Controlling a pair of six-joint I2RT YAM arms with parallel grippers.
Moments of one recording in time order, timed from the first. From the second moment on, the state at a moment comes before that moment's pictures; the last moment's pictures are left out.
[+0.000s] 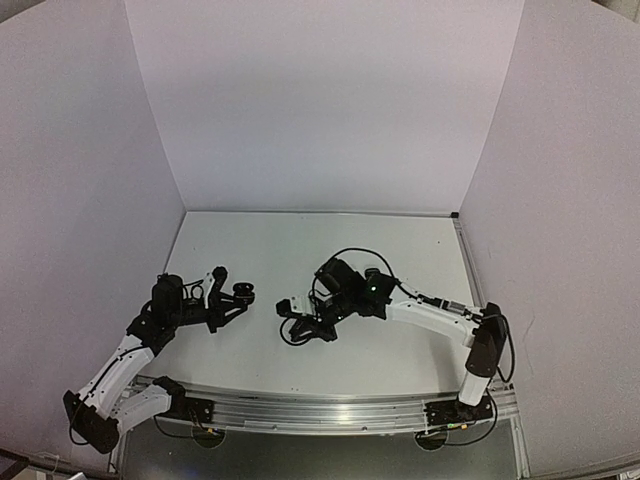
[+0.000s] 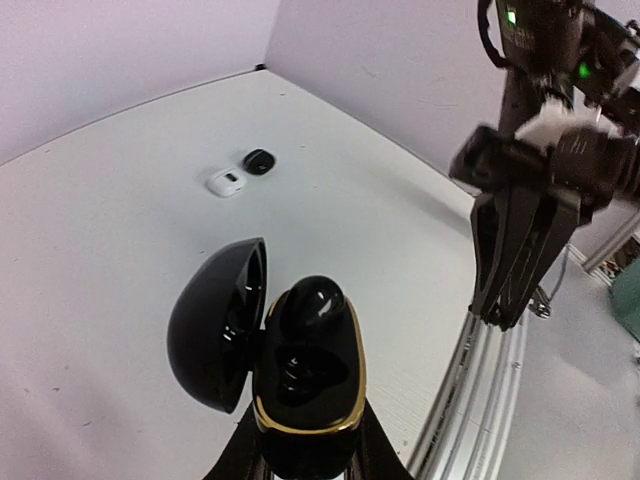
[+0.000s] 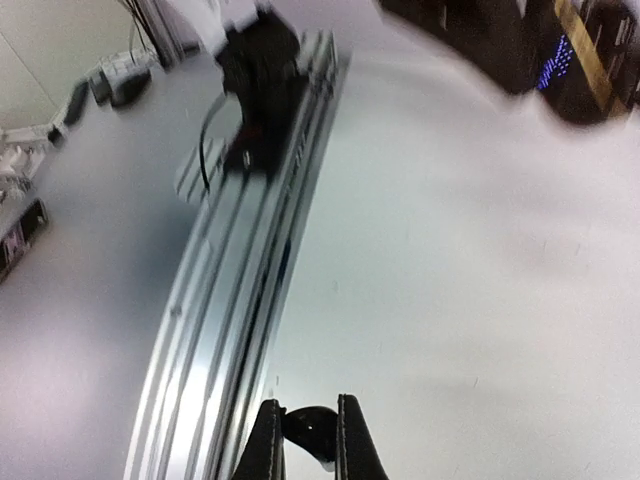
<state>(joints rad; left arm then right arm) -0.43 0.86 0.71 -0.28 0.71 -0.03 1.02 1.82 1.64 -0.62 -0.67 -0.45</state>
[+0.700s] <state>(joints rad) -0.43 0.82 0.66 -0.26 0.49 -0.03 0.99 2.32 1.85 -0.96 -0.19 0.27</state>
